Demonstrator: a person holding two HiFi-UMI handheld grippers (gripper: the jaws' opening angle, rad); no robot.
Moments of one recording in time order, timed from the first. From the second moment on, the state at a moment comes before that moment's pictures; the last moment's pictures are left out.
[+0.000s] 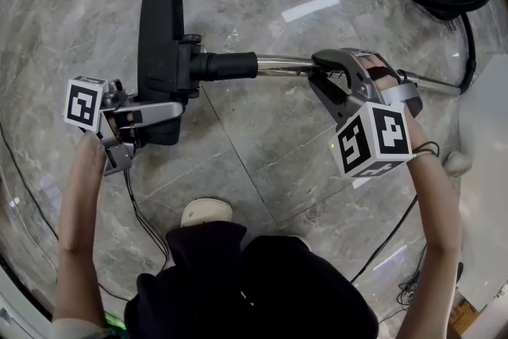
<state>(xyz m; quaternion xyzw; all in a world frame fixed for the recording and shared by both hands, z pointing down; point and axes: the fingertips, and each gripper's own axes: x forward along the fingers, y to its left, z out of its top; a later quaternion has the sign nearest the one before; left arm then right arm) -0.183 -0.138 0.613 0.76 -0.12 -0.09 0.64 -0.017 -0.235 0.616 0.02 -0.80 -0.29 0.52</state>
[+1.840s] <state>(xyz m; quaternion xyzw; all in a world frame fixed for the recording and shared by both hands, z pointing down) -0.269 -0.242 0.704 0.74 -0.54 0.28 0.27 -0.072 -0.290 0.648 0.07 -0.84 -0.28 0.46</state>
